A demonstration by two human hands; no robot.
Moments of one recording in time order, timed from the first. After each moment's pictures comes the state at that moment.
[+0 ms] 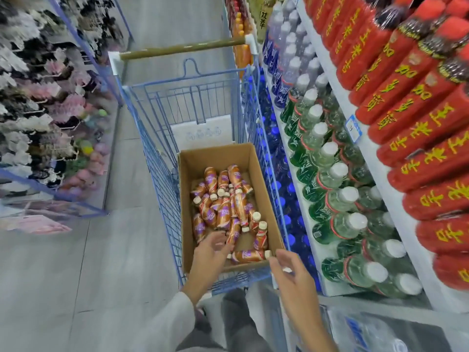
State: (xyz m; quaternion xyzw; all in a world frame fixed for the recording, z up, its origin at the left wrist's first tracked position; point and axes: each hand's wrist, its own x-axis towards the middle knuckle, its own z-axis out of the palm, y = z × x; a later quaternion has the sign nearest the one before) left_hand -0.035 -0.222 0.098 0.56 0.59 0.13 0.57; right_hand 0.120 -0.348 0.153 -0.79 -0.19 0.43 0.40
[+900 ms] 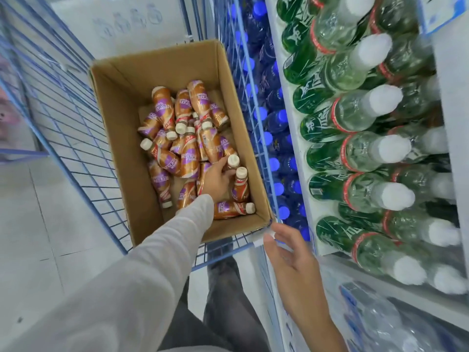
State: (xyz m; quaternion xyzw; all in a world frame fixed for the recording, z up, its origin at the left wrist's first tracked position) left_hand 0.095 -0.146 -0.176 0.60 0.55 -0.01 0.58; right_hand 0.163 -0.326 0.098 -0.82 -0.05 0.48 0.29
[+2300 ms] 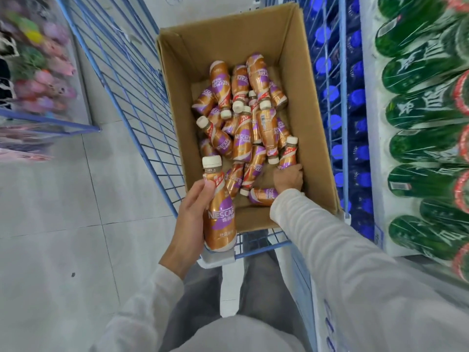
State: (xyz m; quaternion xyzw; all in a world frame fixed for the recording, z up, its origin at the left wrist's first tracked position) left_hand -0.071 -0.161 0.023 0.27 0.62 0.17 0.72; right_hand 0.133 -0.191 -0.178 -0.92 -0.02 0.40 0.07
